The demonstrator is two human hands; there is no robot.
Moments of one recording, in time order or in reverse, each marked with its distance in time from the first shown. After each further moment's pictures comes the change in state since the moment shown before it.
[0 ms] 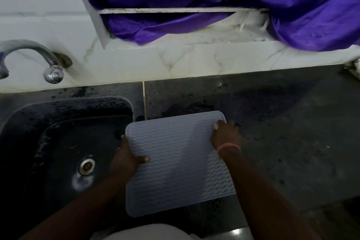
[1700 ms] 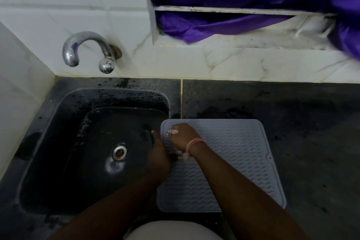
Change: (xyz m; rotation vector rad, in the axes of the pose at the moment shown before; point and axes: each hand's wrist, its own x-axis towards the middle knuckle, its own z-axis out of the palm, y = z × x) left_hand -0.011 0.006 0.008 -0.015 0.159 -0.084; right_hand -0.061 -0.204 0.056 0.249 -0.517 -0.528
